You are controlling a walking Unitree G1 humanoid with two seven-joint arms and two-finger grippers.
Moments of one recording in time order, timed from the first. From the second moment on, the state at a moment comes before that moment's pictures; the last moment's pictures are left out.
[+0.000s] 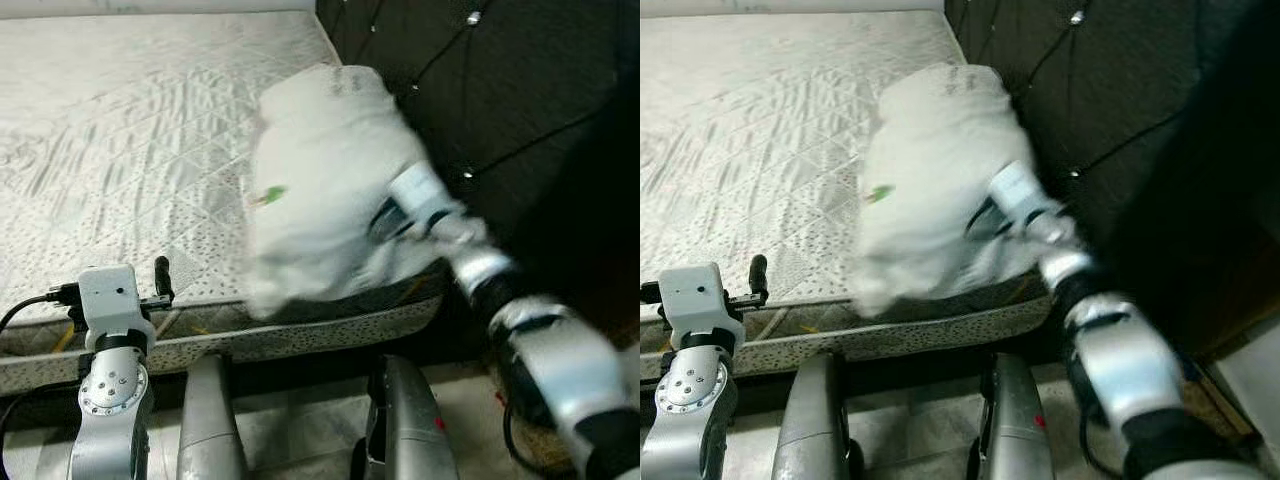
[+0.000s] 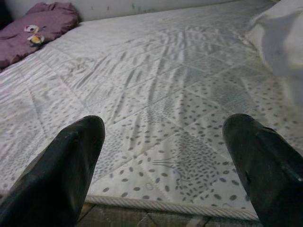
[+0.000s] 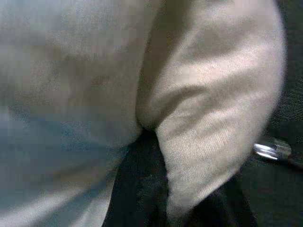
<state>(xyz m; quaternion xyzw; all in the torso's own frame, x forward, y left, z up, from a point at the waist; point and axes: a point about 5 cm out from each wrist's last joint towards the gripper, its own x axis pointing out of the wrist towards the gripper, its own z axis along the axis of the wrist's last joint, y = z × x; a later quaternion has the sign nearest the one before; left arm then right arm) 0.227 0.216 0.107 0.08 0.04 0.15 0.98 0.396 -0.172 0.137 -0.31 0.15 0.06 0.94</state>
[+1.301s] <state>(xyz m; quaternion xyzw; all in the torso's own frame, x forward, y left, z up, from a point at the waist) 0.227 0.209 0.105 0.07 0.04 0.15 0.99 0.375 -0.187 0.097 -0.24 0.19 0.04 0.95</state>
